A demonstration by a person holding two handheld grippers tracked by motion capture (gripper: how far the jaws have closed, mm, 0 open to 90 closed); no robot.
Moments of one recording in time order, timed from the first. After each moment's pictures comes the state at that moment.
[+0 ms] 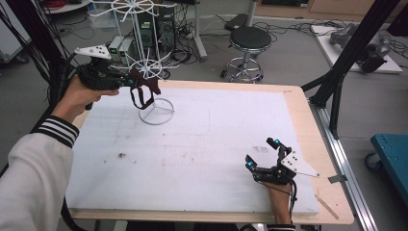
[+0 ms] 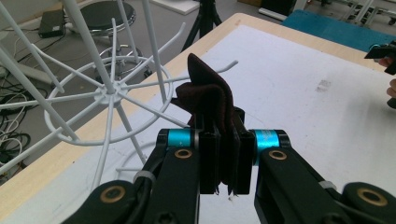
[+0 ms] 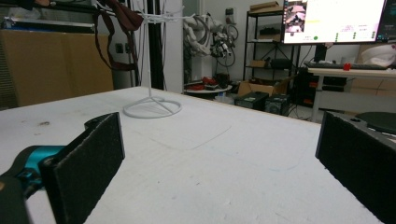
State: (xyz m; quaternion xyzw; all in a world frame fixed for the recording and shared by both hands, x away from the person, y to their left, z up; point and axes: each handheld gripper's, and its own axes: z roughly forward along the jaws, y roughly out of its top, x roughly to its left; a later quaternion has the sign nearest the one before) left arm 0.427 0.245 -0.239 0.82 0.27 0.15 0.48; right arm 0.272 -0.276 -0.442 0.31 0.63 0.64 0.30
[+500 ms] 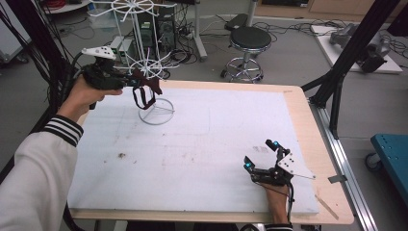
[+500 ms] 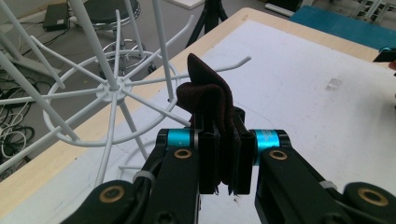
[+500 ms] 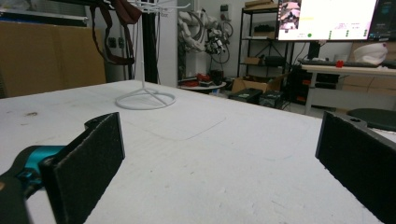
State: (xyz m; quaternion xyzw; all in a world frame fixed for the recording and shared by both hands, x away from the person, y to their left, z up) left arm 0.435 0.240 -0.245 0.82 0.28 0.15 0.47; right arm 0.273 -0.274 -0.453 0.32 0.63 0.63 0.31
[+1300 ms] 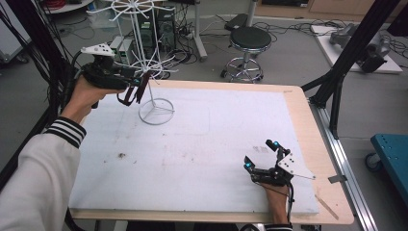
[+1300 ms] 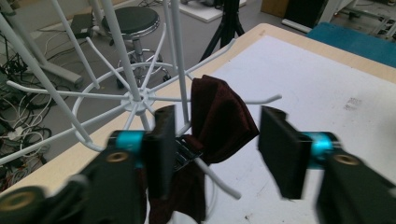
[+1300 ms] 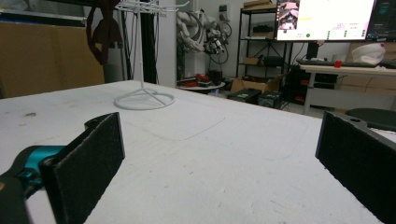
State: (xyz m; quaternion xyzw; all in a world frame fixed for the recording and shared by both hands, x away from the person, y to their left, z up) left arm 0.436 0.239 -0.243 0.80 0.30 0.18 0.49; right arm 0.272 -0.274 -0.453 0.32 0.63 0.63 0.31
